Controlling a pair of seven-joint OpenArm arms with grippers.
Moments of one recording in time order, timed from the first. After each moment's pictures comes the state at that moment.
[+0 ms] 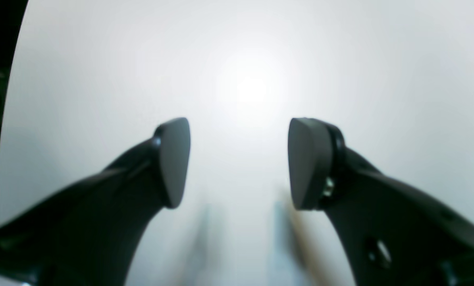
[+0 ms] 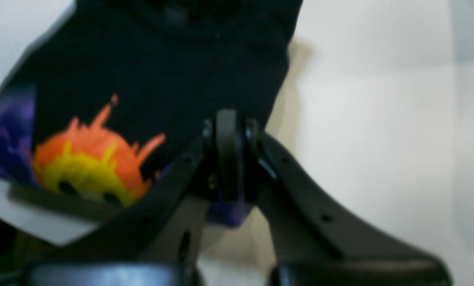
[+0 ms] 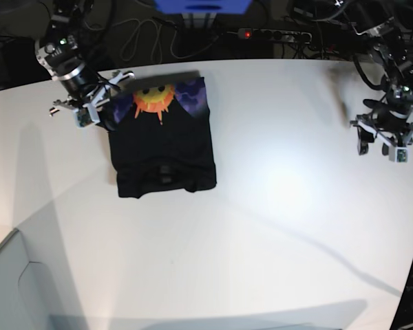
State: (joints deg) left arm 11.7 -18.8 -37.7 94.9 -17.6 -32.6 42.2; right arm -28.1 -2.8 21.8 112.5 1.6 41.8 -26.0
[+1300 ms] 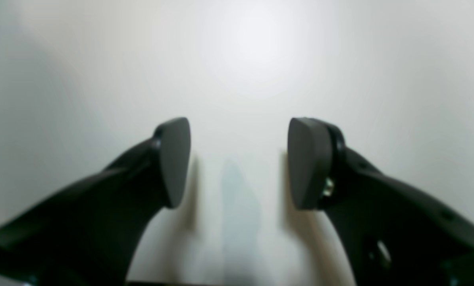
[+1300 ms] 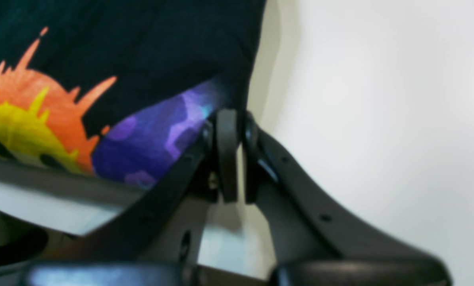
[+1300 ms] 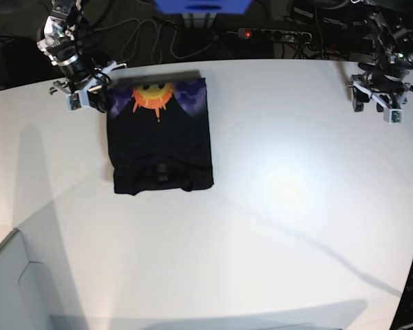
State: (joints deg) left arm 23.7 -16.2 -41.2 95.2 -19.6 -32.6 42.0; right arm -29.7 -2.3 26.3 99.8 2.0 41.8 -17.3
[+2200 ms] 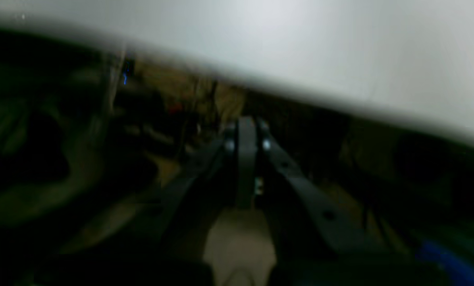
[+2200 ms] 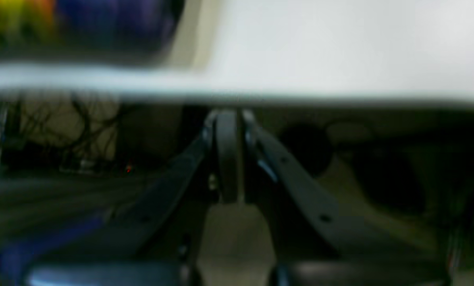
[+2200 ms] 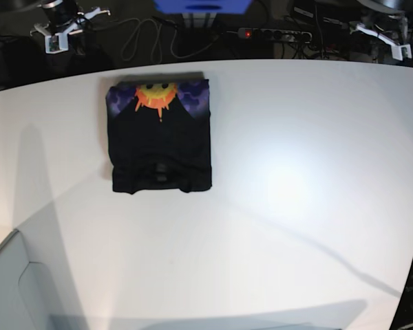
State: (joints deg) left arm 44.9 -9.7 -51.7 96.6 -32.0 -32.5 41.9; right arm -51.5 -4.9 34.4 107.4 6.3 41.2 -12.6
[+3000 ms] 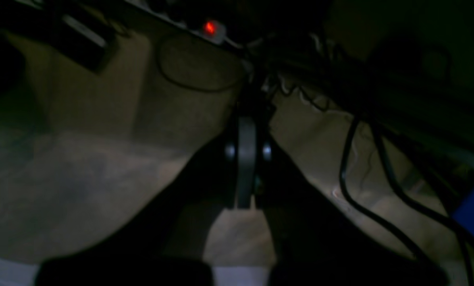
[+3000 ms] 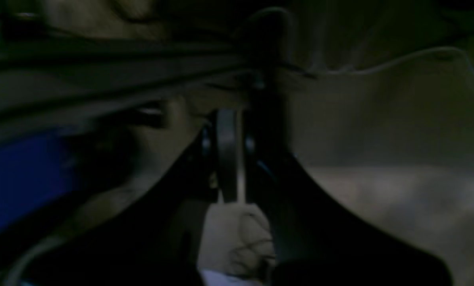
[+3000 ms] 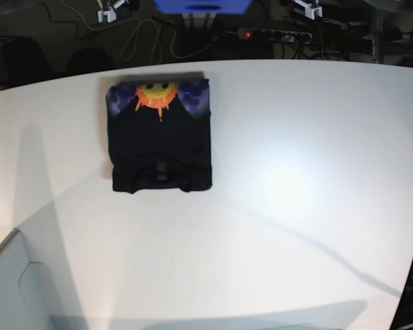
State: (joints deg) left arm 29.1 -9.6 -25.3 31.3 -11.8 -32.2 -0.2; right arm -29.0 4.8 9.8 32.8 4.4 27.2 12.1
